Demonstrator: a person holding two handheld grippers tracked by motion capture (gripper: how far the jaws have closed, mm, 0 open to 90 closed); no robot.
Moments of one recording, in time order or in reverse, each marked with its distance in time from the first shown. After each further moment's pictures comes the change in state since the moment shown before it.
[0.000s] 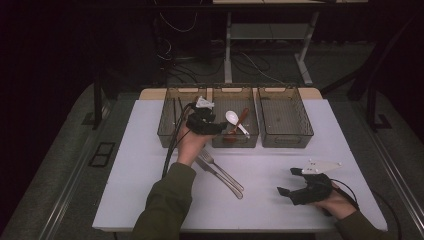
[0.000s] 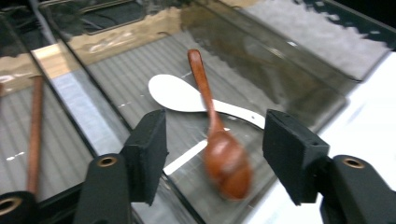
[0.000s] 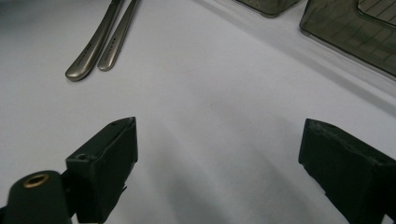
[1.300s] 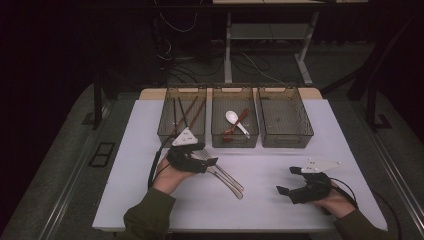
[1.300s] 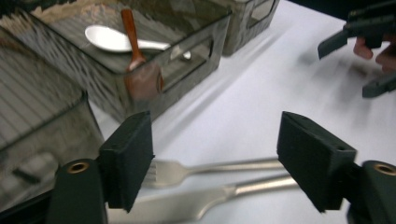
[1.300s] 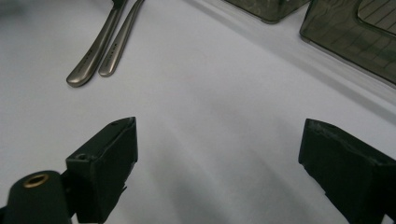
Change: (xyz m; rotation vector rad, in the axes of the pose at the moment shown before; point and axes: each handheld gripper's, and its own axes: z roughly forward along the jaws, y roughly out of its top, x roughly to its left) left arm -0.029 -0.076 -0.073 -0.012 -0.151 0.110; right arm 0.000 0.003 0.001 -0.011 0.005 -0.003
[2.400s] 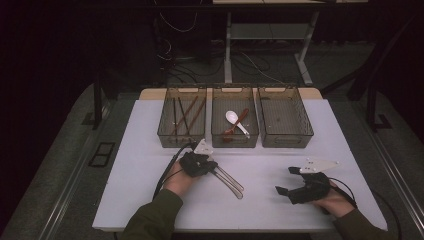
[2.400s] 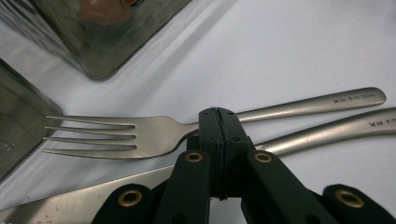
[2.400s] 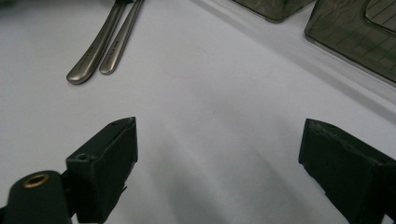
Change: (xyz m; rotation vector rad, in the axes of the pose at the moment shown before) left arm 0.001 -0.023 0.053 0.238 -0.006 0.108; right arm 0.001 0.001 0.003 0.012 0.004 -0.014
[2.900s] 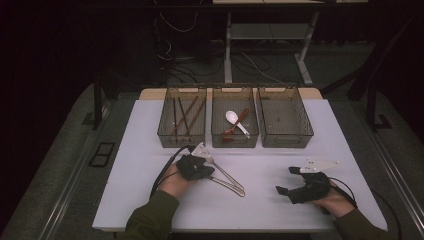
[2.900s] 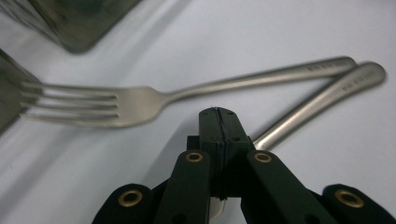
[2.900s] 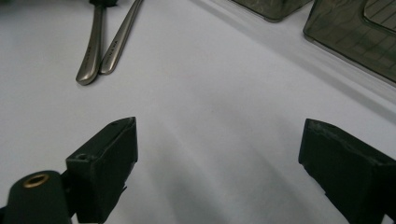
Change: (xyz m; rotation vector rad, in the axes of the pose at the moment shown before) left arm -0.004 -0.007 -0.012 0.066 -0.059 0.010; right arm -0.001 0.000 0.000 0.002 0.000 0.004
